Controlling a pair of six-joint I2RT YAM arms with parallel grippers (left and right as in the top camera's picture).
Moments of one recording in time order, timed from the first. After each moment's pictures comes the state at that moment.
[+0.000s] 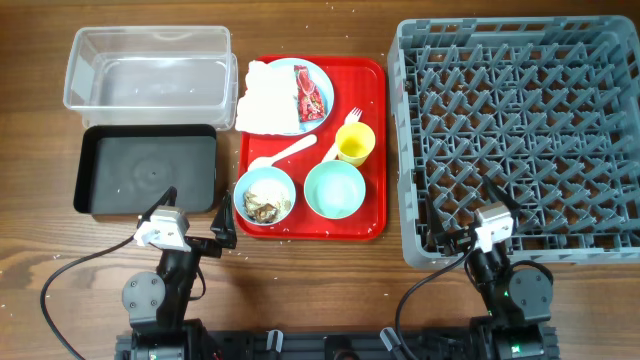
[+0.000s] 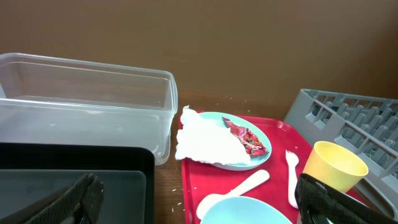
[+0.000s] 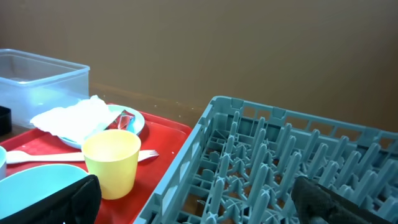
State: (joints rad) left arm 0.08 0.01 0.01 -0.05 0.27 -0.18; right arm 0.11 0.02 0.01 0.02 -0.18 -0.13
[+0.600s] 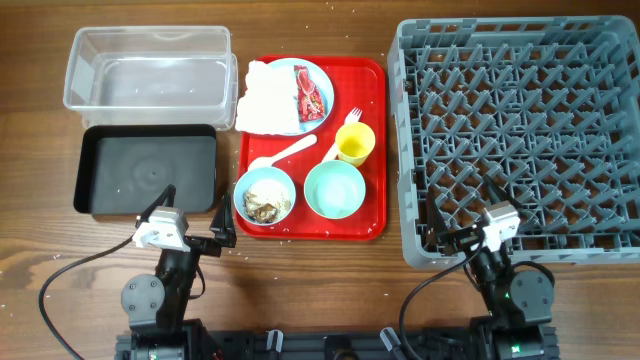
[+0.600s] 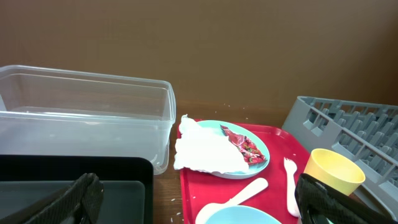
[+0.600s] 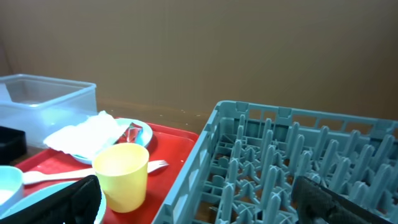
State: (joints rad) left arm 0.08 0.01 0.01 -0.01 0.27 -0.18; right arm 0.11 0.02 0.01 0.05 -0.19 -0.02
